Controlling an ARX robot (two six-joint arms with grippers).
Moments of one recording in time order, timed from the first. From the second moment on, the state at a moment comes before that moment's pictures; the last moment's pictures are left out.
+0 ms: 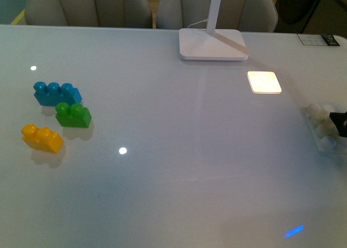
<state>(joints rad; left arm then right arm) 0.00 0.01 0.01 0.00 0.00 0.00 -0.40 2.60 1.15 0.79 -0.44 -0.20</state>
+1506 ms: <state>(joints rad) 0.00 0.01 0.01 0.00 0.00 0.00 0.58 2.62 1.39 0.32 0.21 0.30</state>
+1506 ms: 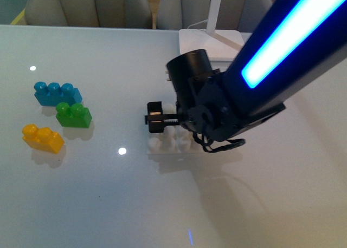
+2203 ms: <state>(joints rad) 0.00 0.01 0.01 0.00 0.00 0.00 0.64 2.70 1.63 0.15 0.21 0.43</state>
